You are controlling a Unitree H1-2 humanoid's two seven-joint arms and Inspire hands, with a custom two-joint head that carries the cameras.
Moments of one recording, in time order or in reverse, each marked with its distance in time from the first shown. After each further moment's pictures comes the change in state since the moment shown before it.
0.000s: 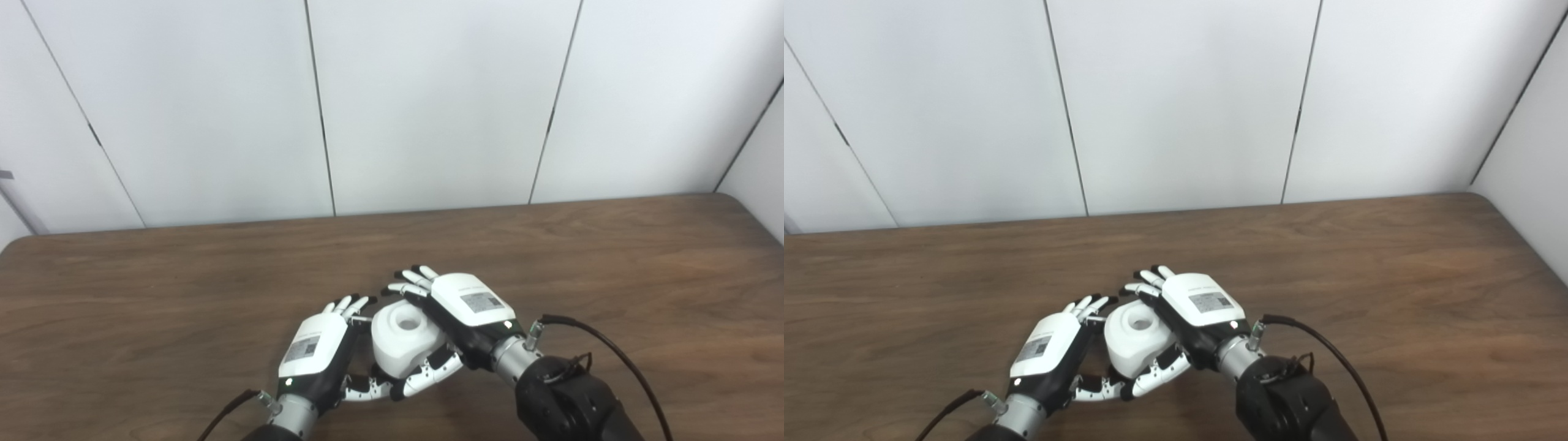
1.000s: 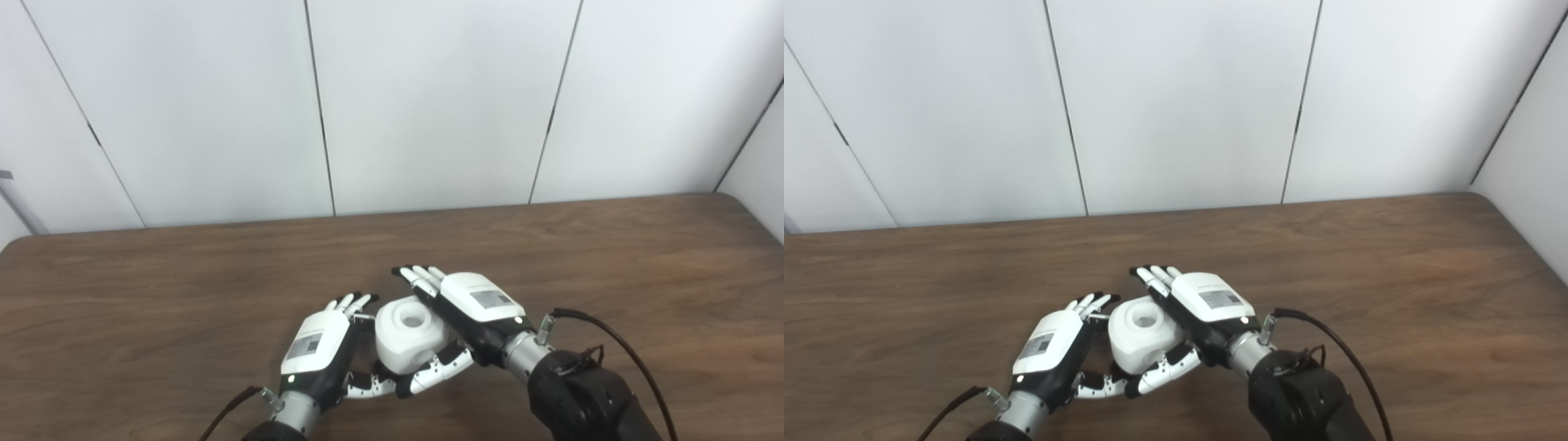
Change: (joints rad) left arm -0.012 -0.001 -0.003 0.012 -0.003 -0.002 0.003; right arm -0.011 -0.020 -0.051 -0.033 0.018 0.009 0.080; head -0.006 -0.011
